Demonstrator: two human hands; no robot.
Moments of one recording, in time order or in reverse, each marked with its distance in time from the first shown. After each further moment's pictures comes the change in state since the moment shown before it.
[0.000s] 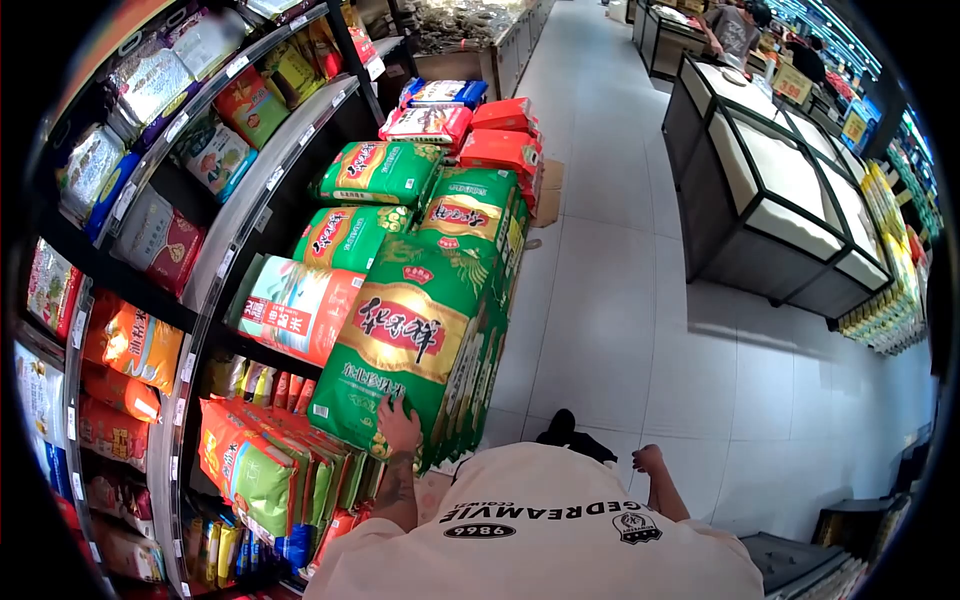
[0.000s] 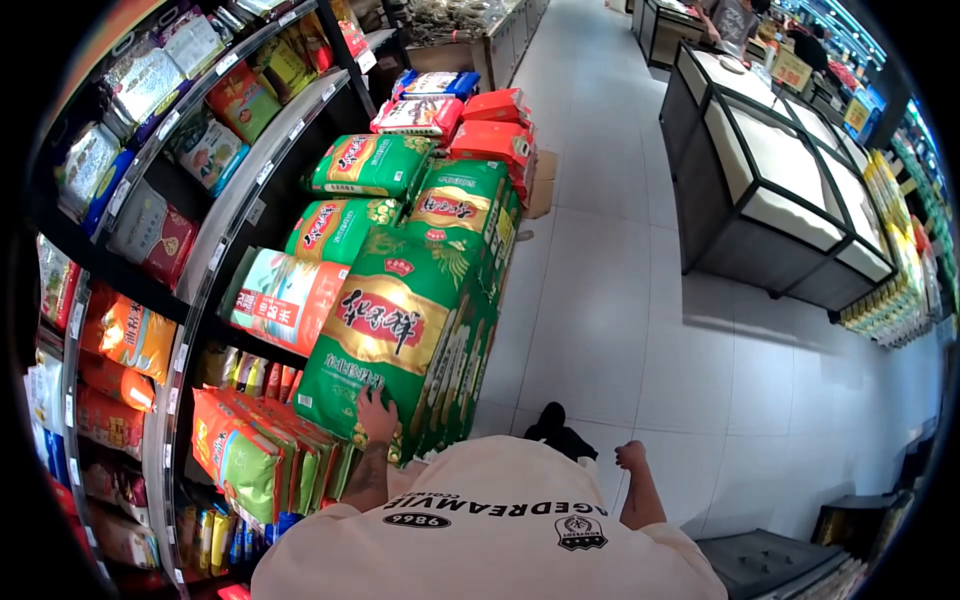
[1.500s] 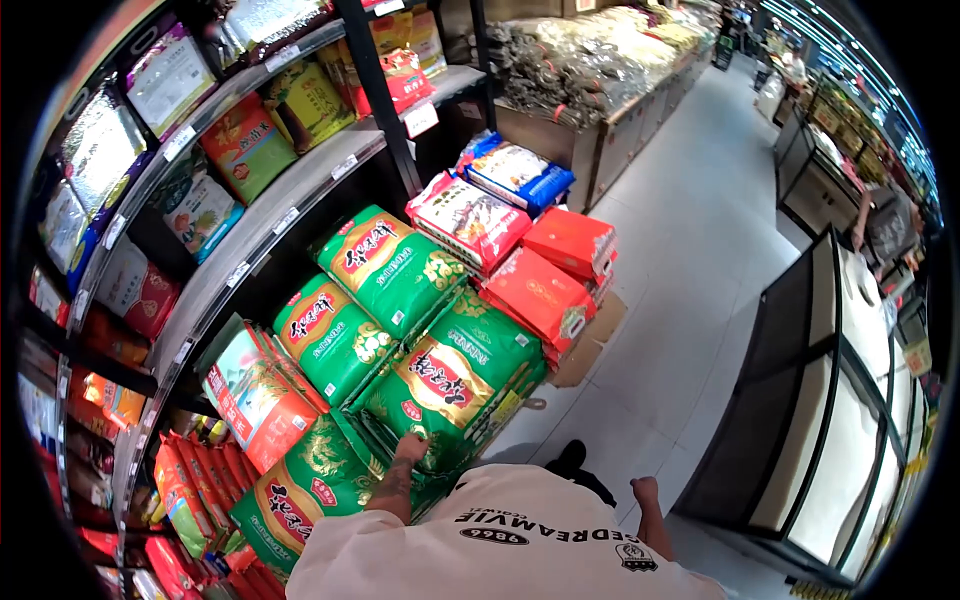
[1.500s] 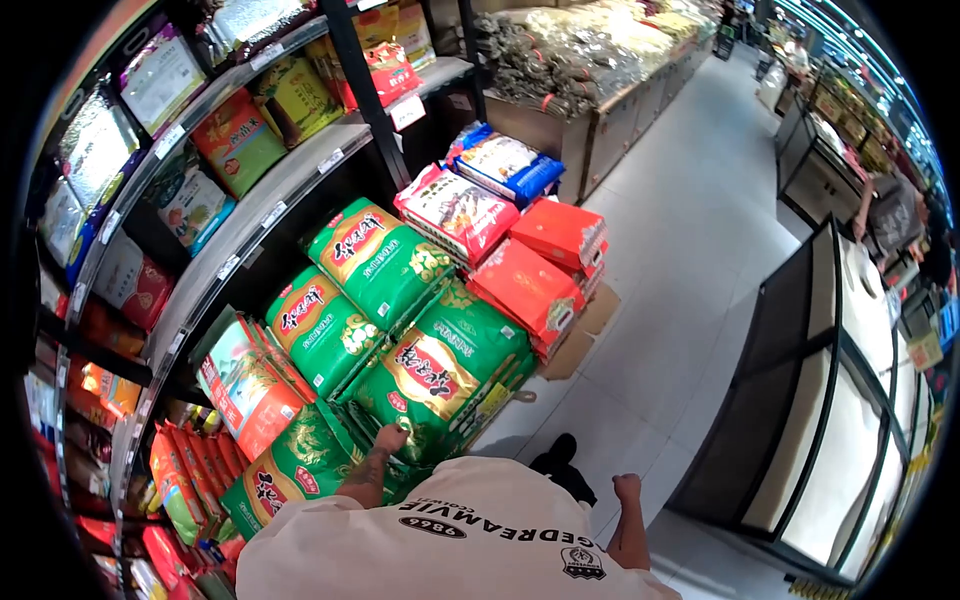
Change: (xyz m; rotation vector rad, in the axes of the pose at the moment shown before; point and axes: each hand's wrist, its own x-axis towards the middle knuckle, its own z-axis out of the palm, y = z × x) left_hand 0.542 0.273 0.305 -0.202 -0.648 -0.611; right_hand 0.516 -0.696 -0.237 -0.562 0.164 -0.603
